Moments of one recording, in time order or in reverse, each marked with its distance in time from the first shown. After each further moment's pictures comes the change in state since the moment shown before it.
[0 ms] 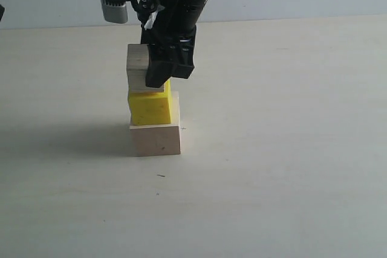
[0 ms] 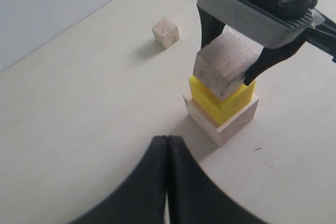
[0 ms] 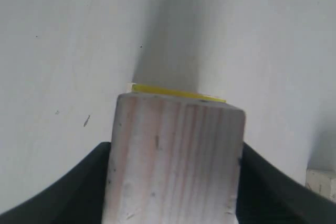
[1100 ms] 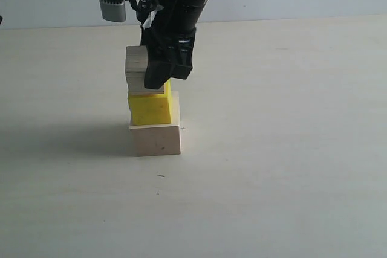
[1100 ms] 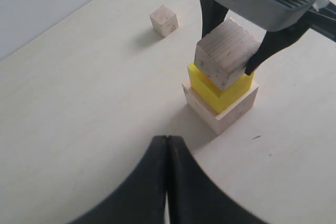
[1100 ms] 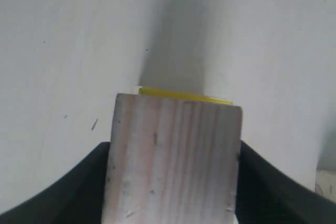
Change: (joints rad) left arm 0.000 0.000 0.000 0.000 0.035 0.002; right arm 0.000 0.000 0.000 0.015 0.012 0.021
